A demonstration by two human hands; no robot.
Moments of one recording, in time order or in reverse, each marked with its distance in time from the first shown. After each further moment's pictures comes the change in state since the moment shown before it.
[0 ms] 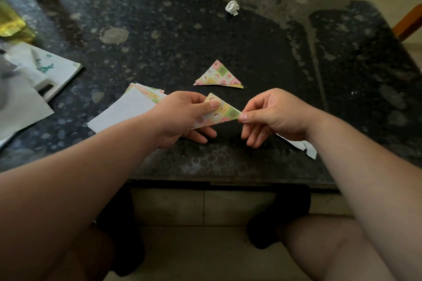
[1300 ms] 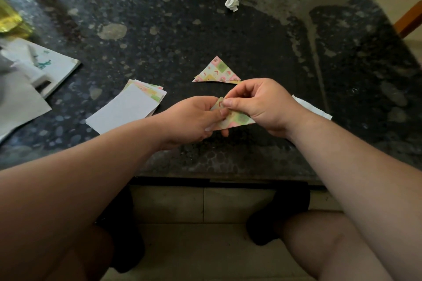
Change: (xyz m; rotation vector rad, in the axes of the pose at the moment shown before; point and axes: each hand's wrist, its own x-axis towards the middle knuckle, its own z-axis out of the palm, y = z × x) left_hand -0.001 -0.007 0.012 0.240 -0.218 0.172; right_hand 0.021 0.000 0.027 -0.015 0.319 -0.260
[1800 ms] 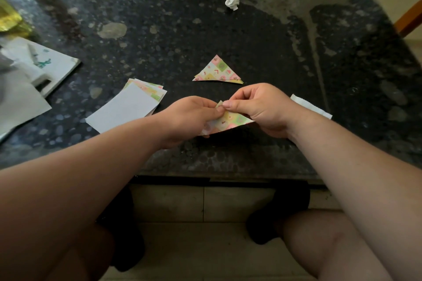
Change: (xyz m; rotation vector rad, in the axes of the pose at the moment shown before) left_hand 0.007 -0.008 -0.003 -0.055 0.090 -0.122; right_hand 0.005 0.007 -0.003 0.025 -0.089 0.125
